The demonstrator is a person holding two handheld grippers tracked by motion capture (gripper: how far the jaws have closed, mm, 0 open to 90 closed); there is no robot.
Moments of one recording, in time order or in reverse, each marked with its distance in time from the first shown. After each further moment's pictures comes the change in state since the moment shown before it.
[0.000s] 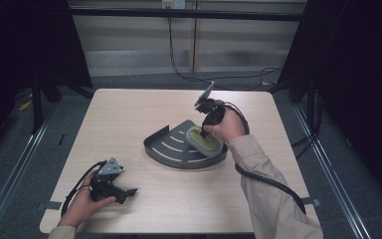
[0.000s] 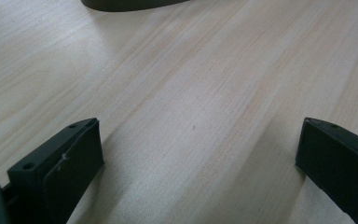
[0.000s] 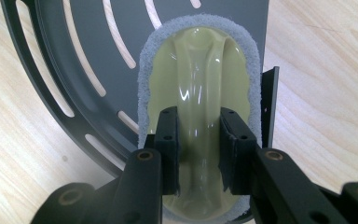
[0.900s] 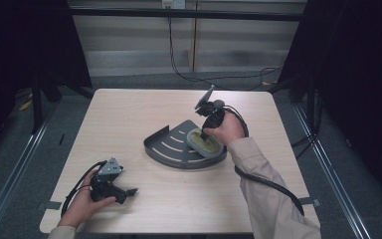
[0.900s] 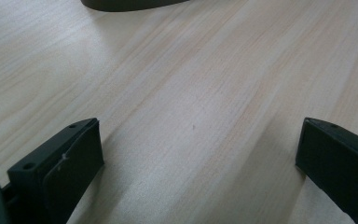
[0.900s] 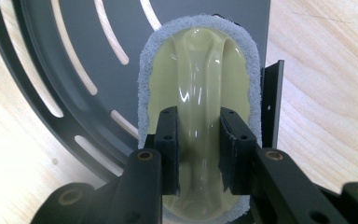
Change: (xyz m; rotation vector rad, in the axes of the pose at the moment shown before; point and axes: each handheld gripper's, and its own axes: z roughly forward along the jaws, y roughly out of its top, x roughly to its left) left arm 0.000 0.000 0.000 0.000 0.000 0.001; right arm -0.002 -0.004 0.012 0.007 -0.004 0.007
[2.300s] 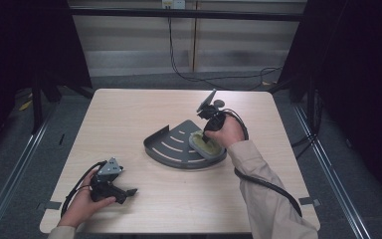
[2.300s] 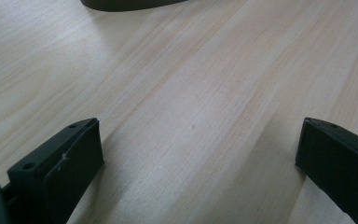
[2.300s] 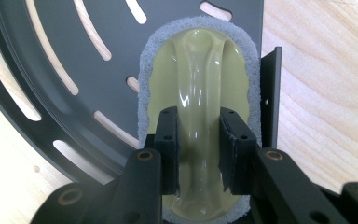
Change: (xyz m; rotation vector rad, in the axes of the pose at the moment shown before) left arm 0.000 0.000 0.000 0.003 0.004 0.000; right arm -0.007 -0.006 0.015 0.006 -0.010 0.030
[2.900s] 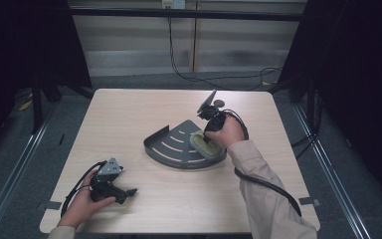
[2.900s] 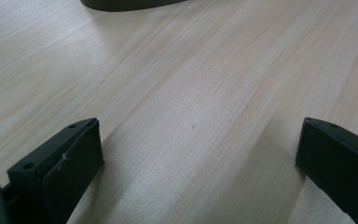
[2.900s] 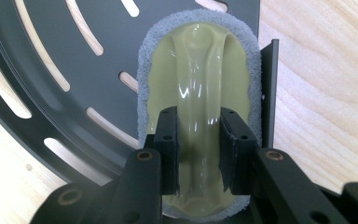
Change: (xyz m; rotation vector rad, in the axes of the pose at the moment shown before) left arm 0.000 0.000 0.000 -0.002 -0.002 0.000; right arm -0.002 0.000 0.003 0.021 -0.007 0.007
